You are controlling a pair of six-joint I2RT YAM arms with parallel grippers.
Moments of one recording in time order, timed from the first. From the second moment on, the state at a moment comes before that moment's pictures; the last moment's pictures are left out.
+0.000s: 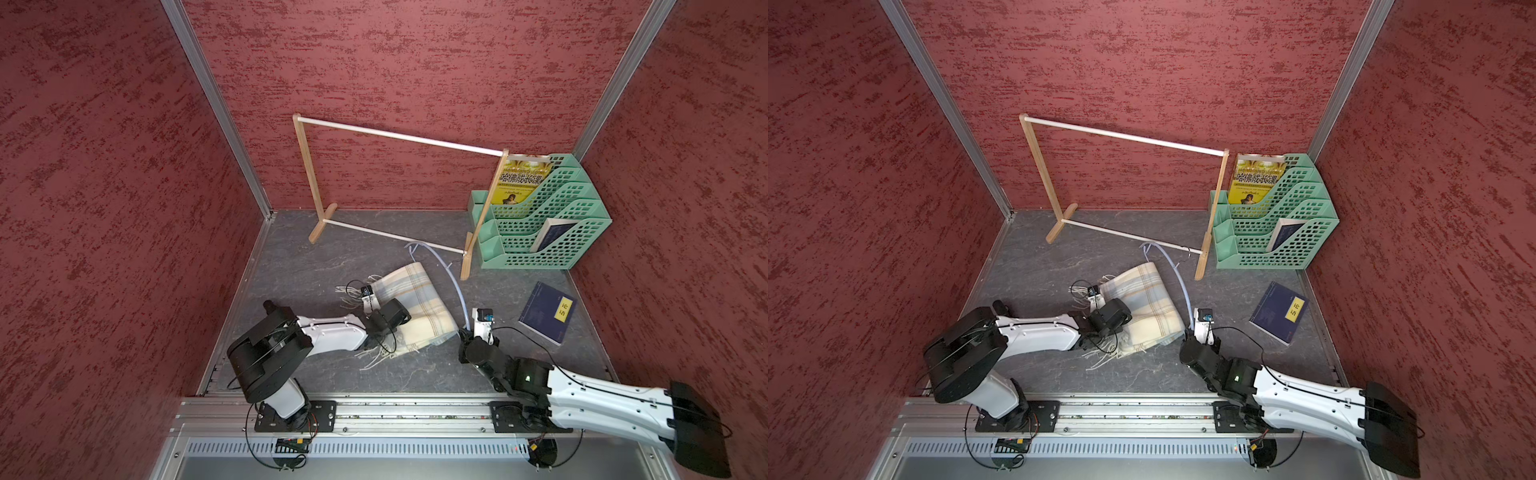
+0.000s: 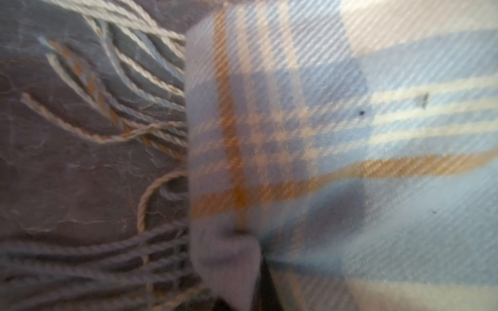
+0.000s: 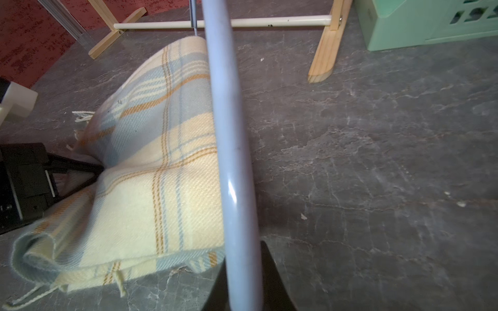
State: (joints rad) left arm -0.90 1.60 0.71 -0.25 -0.45 -1.12; right arm 1.11 0.79 0.28 -0.21 0.68 0.80
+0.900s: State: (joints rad) left arm -0.94 1.62 0.86 -0.36 -0.52 -1.08; right arm 1.11 0.80 0.46 0.04 0.84 0.31
